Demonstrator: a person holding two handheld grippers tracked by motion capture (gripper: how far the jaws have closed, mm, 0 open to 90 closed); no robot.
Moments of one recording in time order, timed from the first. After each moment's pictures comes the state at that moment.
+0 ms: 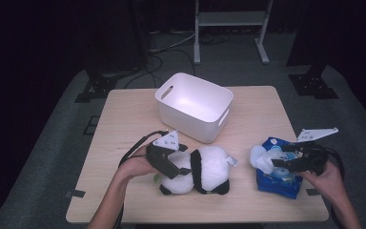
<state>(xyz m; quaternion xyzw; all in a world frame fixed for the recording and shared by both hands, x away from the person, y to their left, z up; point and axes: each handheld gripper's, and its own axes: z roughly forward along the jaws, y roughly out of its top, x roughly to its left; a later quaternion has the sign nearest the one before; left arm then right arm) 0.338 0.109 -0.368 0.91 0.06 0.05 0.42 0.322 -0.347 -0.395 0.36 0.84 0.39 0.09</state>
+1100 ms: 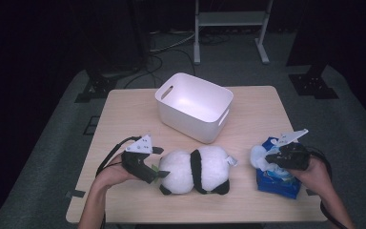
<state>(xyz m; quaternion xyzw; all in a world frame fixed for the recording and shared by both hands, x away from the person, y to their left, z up) 0.326 0.173 -0.382 0.89 0.13 0.06 0.43 0.342 -0.318 -0.423 0.31 0.90 0.28 0.11</state>
